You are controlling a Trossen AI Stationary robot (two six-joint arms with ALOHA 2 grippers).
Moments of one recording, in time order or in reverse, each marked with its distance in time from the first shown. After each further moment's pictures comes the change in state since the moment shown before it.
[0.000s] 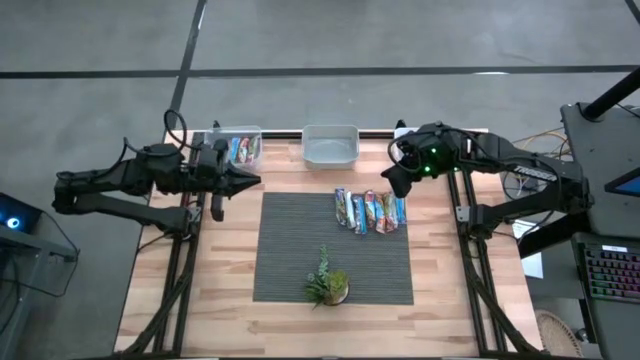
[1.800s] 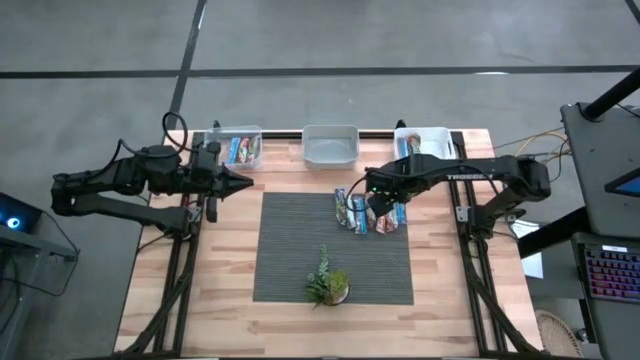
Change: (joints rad) left arm 0.004 -0.047 0.000 -0.156 -0.014 -0.002; right arm 0.073 0.377 -0.071 -0.346 0.204 0.323
